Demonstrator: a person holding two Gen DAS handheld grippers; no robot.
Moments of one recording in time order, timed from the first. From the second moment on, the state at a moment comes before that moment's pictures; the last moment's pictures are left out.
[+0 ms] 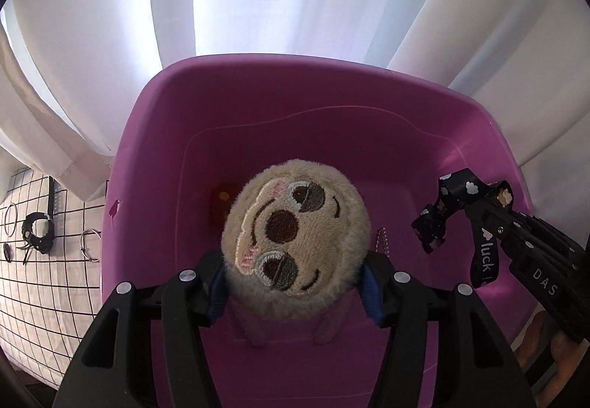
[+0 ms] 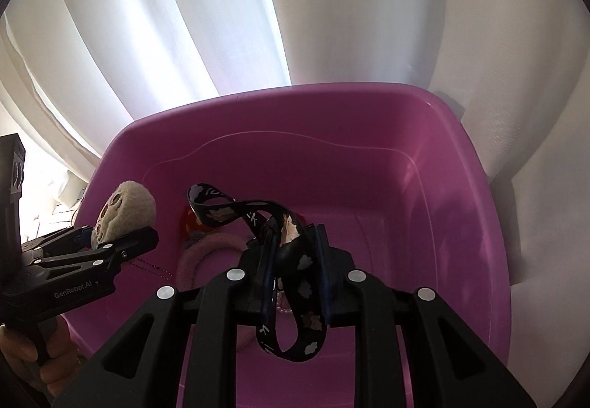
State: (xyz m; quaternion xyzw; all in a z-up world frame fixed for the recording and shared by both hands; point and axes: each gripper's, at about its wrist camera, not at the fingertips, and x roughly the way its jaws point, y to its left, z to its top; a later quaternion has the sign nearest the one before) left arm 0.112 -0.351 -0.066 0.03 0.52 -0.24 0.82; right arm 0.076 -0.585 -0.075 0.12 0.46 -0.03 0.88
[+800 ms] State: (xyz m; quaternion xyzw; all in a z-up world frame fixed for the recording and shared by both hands) left arm 0.103 -0.358 -0.044 0.04 0.51 -0.24 0.83; right arm 0.067 -0.585 -0.057 0.11 0.44 -0.02 0.89
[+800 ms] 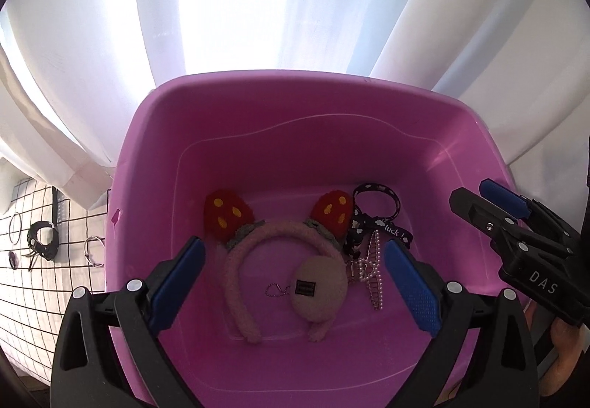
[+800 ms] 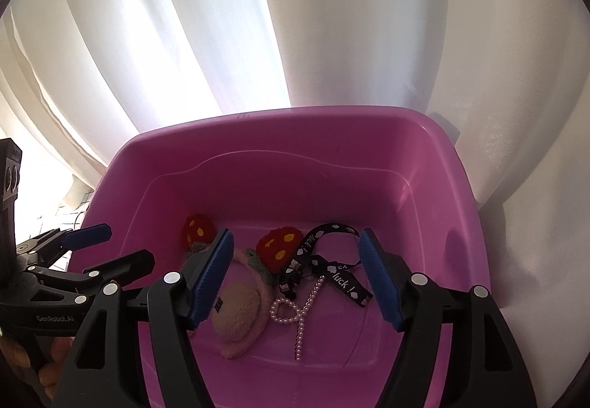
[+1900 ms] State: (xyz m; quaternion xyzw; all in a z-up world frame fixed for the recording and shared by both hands) left arm 0.075 -0.271 -0.009 -0.01 0.46 -0.16 0.87; right arm 0.078 -0.521 -0.038 0.10 0.41 0.10 0.90
